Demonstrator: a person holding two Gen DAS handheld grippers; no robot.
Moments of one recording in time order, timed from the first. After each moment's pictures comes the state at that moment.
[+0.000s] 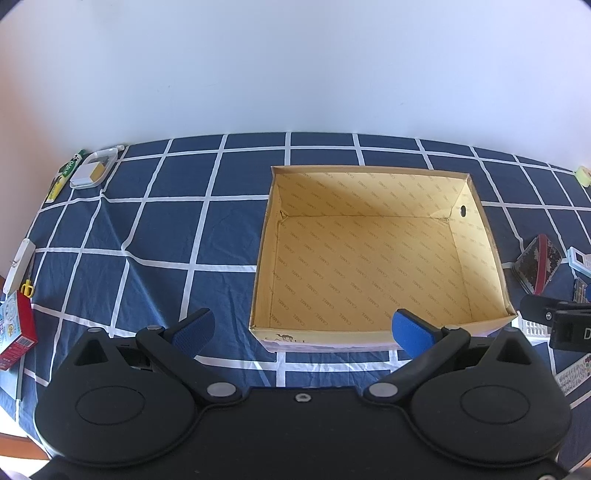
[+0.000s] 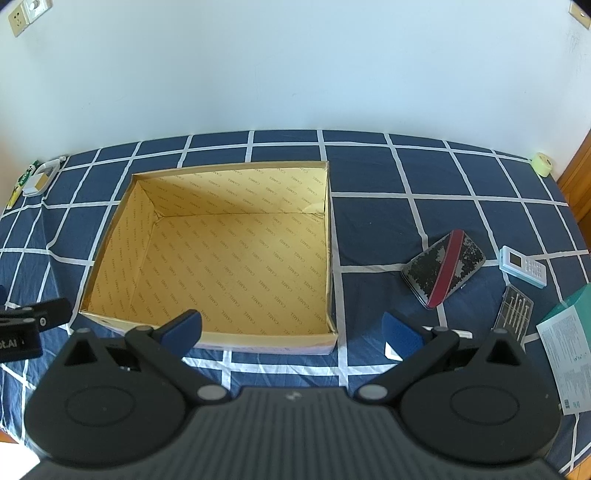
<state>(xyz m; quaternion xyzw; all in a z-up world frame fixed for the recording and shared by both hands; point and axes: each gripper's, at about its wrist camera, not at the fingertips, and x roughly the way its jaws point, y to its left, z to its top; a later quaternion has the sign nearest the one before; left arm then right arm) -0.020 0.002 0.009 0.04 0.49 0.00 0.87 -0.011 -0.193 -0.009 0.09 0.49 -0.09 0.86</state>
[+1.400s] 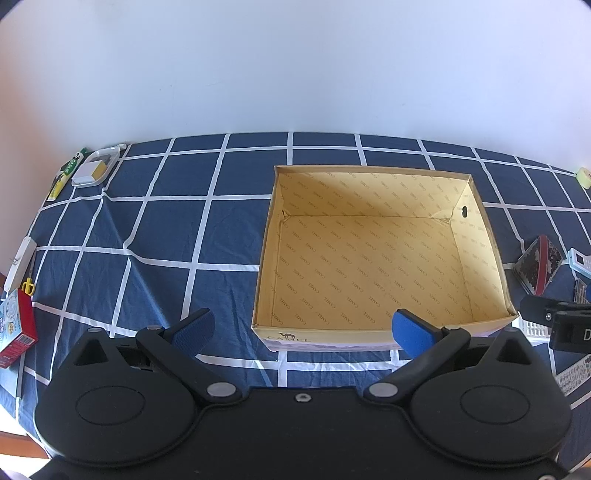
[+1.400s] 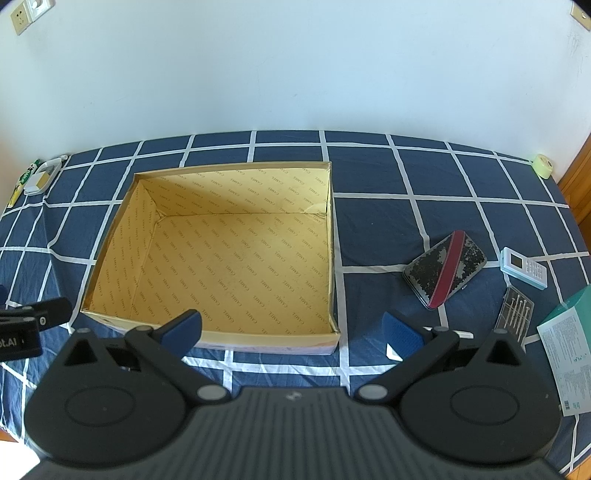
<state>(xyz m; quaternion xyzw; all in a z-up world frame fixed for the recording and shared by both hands) -0.020 0.007 0.010 0.04 0.49 -0.01 0.87 -0.012 -0.191 -0.009 0.09 0.49 -0.09 0.86</state>
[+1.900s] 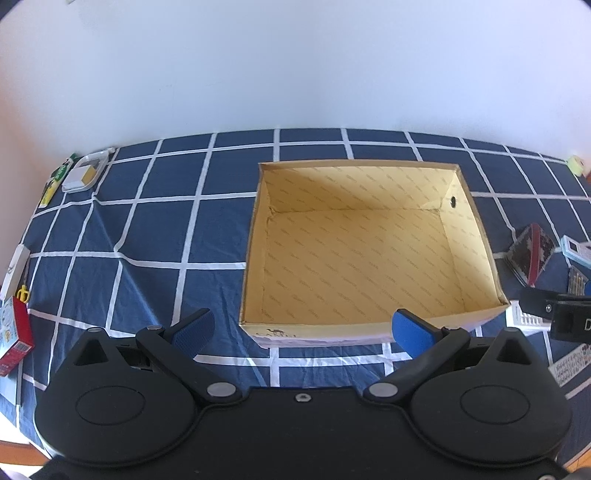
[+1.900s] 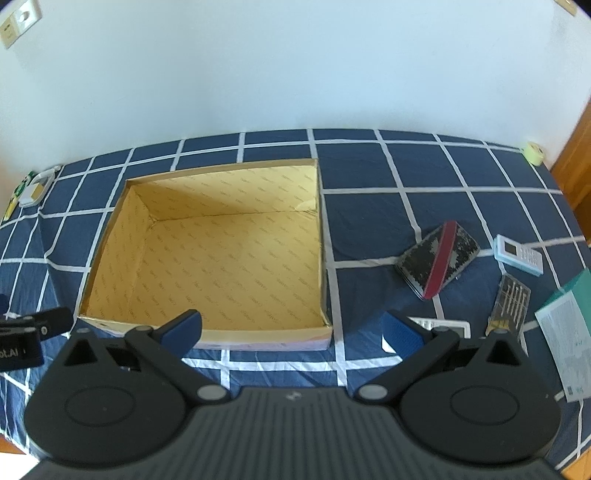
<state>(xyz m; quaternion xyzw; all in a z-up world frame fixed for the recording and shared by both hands) -0.023 -0.004 0.007 0.06 0.50 -0.03 0.87 -0.022 -0.199 -0.009 0.11 0.49 -0.11 0.86</state>
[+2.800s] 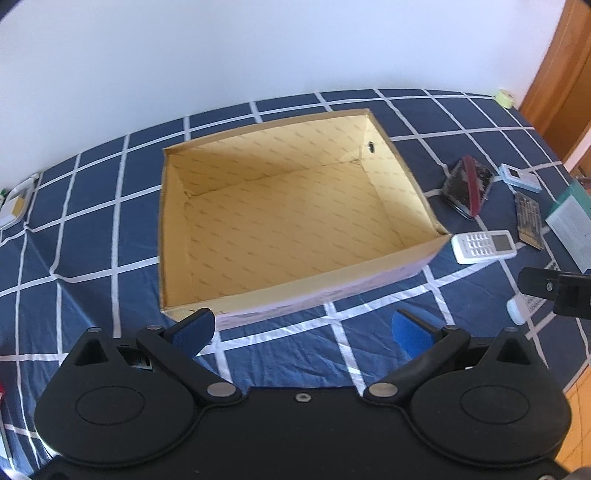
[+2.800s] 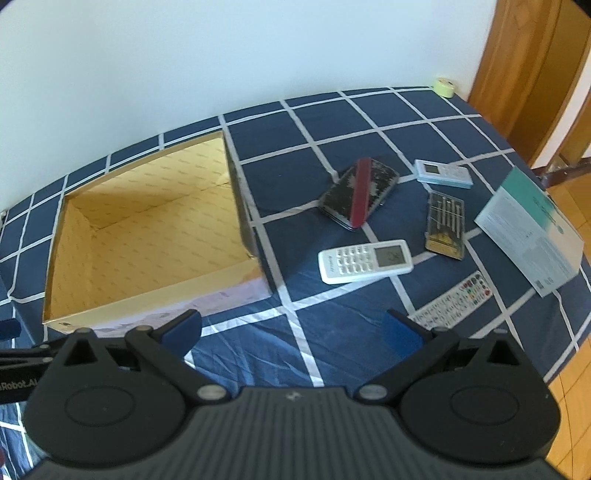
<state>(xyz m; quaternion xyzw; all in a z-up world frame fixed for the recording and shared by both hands) -0.048 -0.040 -0.023 0.10 0.51 -0.16 0.84 -0.097 -0.210 -0.021 0.17 0.48 -0.24 0.83</state>
